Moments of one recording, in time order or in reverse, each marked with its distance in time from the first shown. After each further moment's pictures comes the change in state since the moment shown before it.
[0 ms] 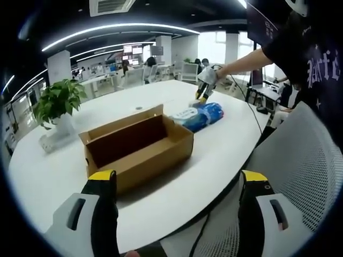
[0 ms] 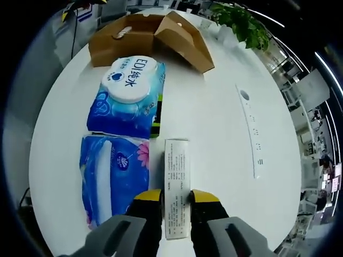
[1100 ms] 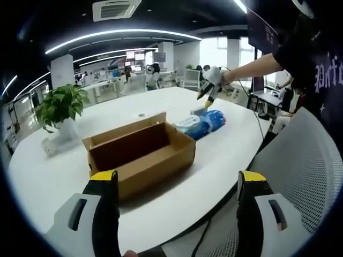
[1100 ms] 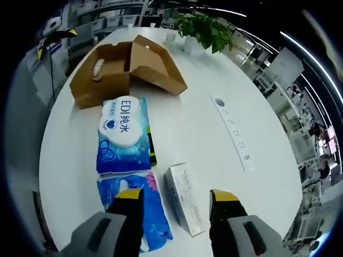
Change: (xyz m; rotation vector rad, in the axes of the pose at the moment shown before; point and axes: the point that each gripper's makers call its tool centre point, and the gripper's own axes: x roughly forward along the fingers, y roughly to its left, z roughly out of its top) left arm -0.003 0.004 0.012 -0.002 -0.063 0.012; right arm -0.045 0.010 0.039 0.287 -0.122 -0.107
